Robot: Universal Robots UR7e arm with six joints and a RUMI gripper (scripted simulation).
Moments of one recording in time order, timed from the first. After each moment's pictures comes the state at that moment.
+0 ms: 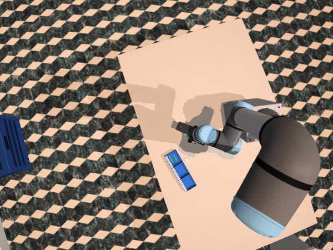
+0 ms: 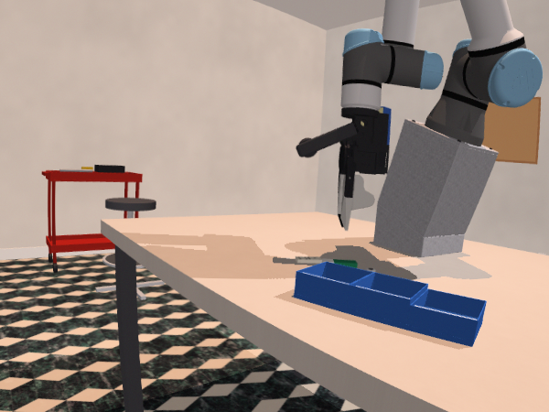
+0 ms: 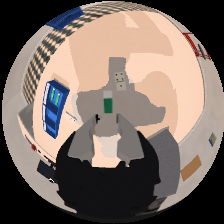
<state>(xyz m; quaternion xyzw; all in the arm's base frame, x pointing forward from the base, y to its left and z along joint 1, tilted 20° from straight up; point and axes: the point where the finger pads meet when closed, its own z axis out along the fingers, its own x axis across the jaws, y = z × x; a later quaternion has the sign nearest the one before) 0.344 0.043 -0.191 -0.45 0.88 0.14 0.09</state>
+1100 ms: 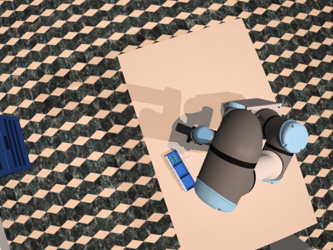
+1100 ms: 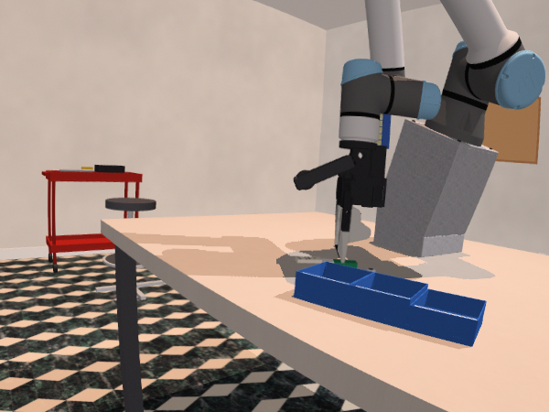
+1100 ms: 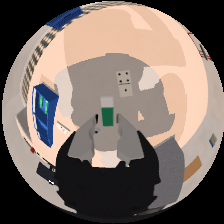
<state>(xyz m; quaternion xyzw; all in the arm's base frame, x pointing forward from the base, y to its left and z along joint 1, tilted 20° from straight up) 0.346 0.064 -0.247 -0.45 0.88 0.14 0.09</state>
